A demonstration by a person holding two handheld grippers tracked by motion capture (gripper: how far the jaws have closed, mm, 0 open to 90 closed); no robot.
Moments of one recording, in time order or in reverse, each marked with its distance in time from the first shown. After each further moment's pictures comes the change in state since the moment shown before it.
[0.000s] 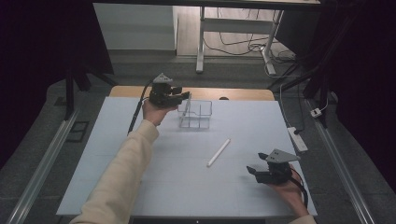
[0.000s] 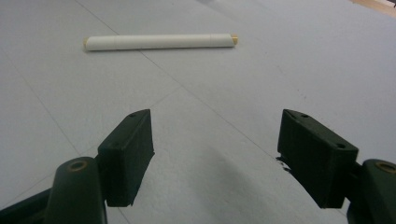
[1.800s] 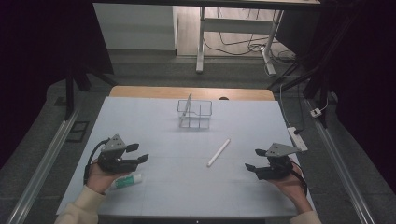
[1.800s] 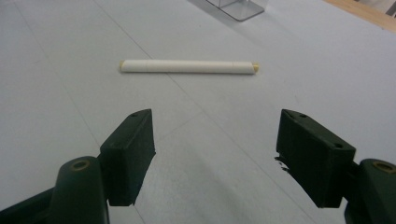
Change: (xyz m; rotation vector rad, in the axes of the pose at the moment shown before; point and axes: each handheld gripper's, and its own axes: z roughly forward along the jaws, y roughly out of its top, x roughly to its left) left arm -0.035 -0.162 -0.155 0.178 0.014 0.061; right arm -0.003 0.028 -0.008 0.006 0.110 -0.040
